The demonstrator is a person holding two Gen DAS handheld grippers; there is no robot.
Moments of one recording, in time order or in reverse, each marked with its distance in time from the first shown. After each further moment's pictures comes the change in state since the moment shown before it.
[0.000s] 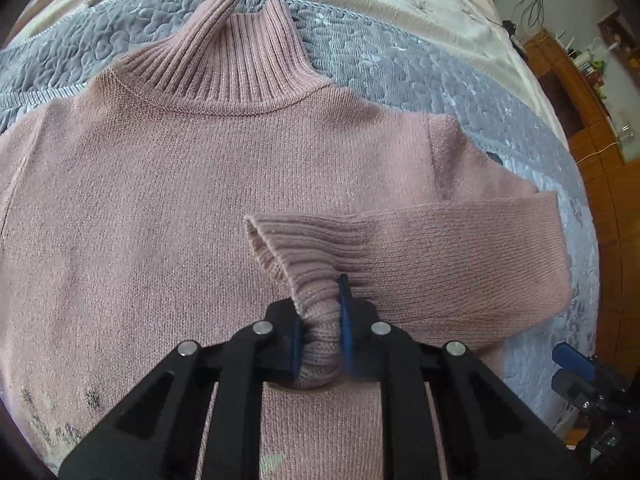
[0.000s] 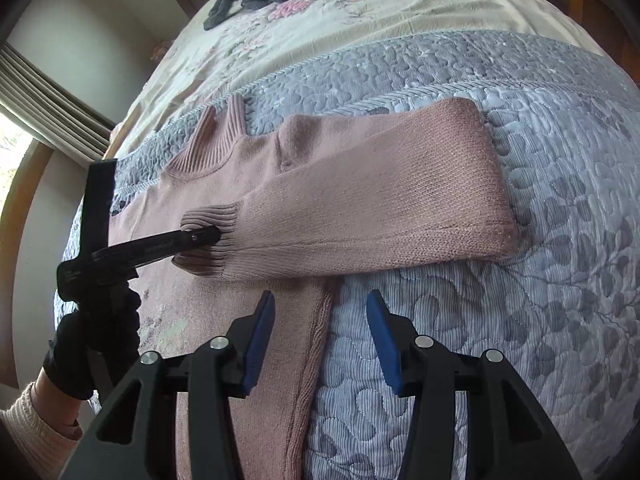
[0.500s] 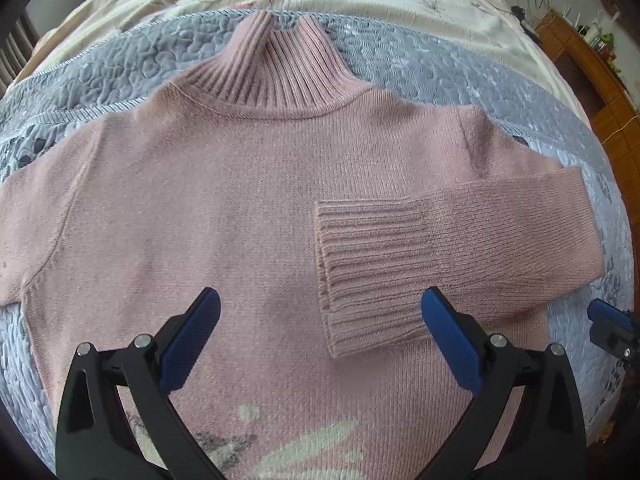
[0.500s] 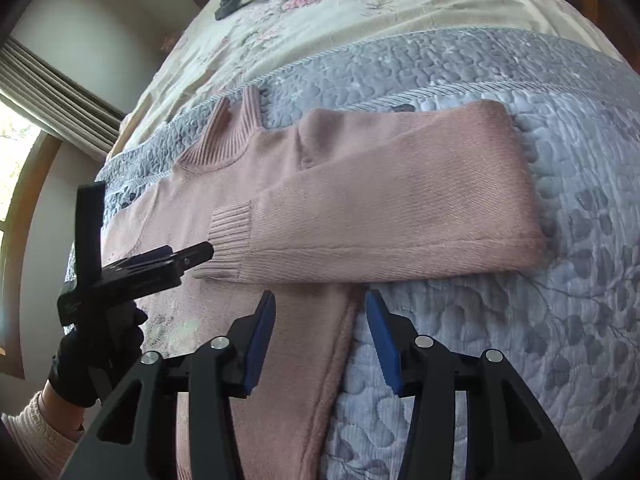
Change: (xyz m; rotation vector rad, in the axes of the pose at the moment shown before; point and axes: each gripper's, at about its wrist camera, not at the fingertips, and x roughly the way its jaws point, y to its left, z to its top) left arm -0.013 0.013 -0.013 0.073 -0.013 0.158; right arm 0.007 0.005 0.007 -0.023 0.043 0.036
